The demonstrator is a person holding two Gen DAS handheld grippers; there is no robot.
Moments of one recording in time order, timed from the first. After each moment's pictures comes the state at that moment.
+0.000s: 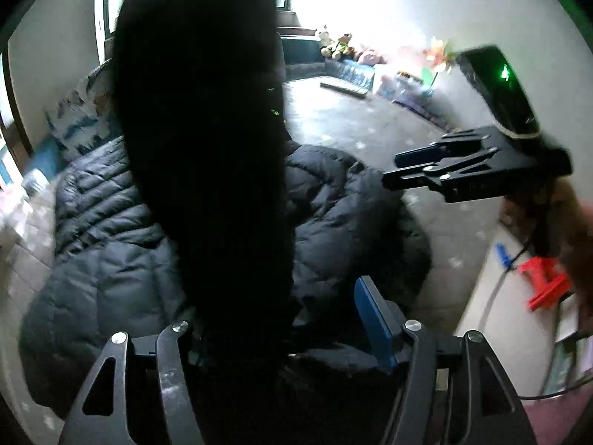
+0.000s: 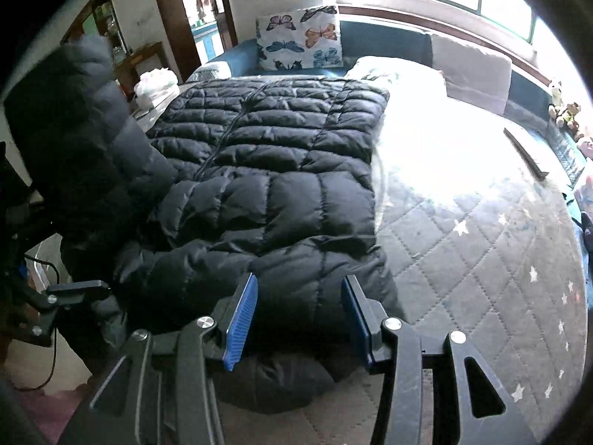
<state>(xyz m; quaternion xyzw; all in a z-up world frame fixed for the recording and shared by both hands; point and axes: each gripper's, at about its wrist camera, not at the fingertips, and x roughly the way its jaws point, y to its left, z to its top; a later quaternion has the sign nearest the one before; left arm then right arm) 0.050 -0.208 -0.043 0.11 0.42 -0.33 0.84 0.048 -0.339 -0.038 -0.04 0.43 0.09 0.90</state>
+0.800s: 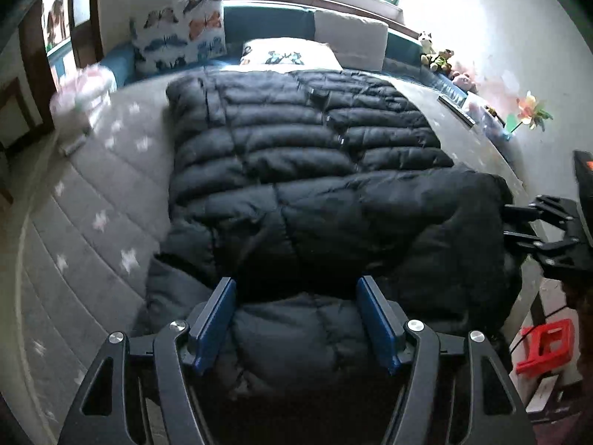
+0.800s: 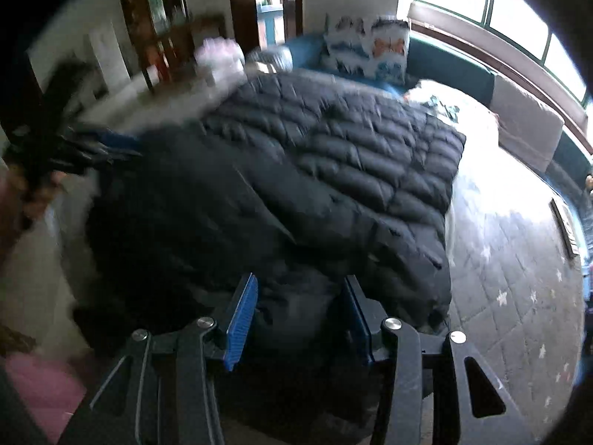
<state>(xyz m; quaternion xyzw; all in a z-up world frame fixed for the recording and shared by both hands) 0.135 -0.006 -0.045 0.01 0.51 -0.19 0.84 0.082 -0.267 -0.061 -0.14 0.45 0.16 0.87</state>
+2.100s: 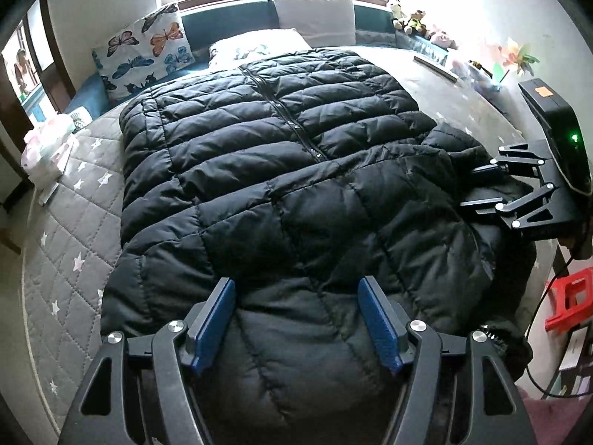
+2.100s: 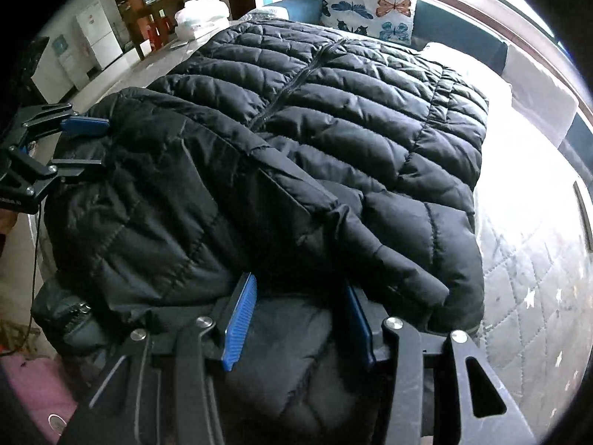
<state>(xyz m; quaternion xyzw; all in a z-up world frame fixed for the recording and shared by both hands) 0.144 -0.074 -0.049 0.12 0.51 -0.22 0.83 0.119 -0.267 -0.089 -0.14 0.50 0.18 0.83</state>
